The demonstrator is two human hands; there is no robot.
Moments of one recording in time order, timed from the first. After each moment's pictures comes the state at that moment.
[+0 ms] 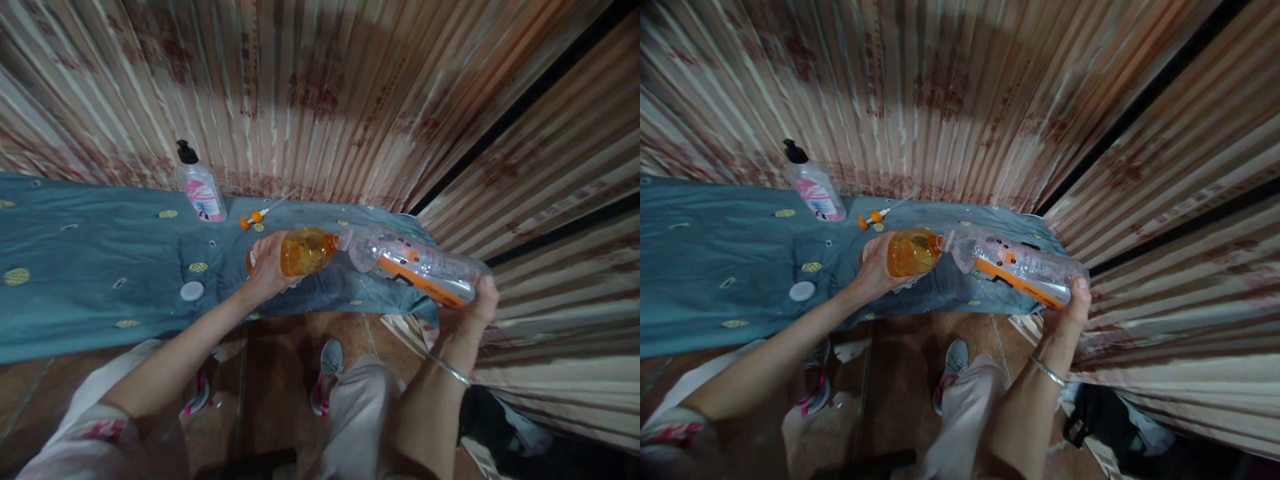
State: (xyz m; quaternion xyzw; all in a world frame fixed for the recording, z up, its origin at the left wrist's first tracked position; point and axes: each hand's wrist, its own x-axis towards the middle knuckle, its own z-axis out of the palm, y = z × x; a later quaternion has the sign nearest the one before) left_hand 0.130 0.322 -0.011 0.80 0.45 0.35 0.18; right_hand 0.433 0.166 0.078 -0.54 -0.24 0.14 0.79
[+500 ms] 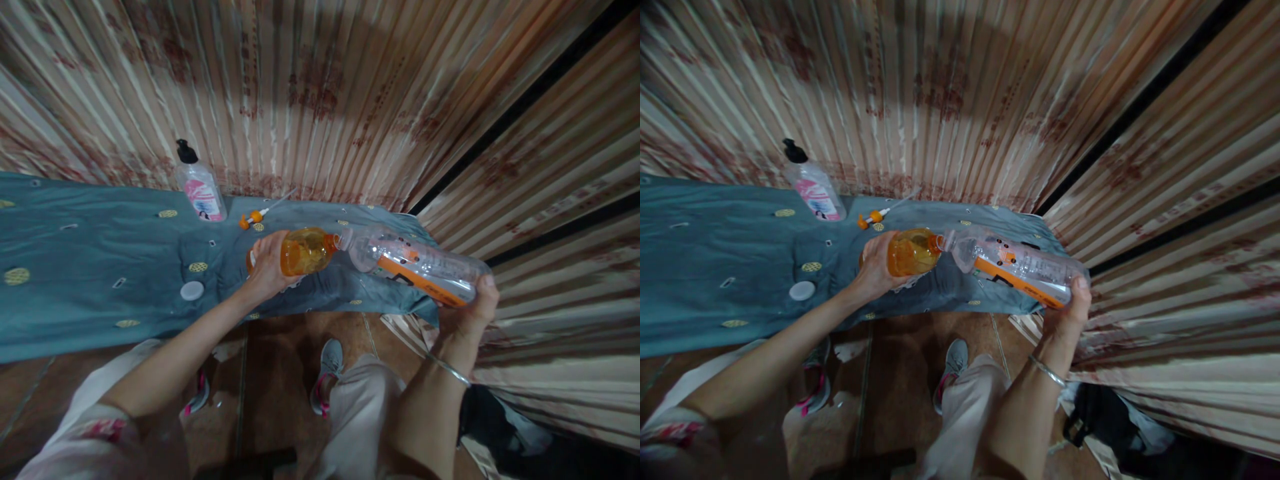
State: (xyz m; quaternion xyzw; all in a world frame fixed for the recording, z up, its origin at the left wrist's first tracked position) left_hand 0.130 0.322 -0.012 0.81 0.43 0.36 0.18; right_hand 0.434 0.167 0.077 -0.54 -0.23 0.14 0.80
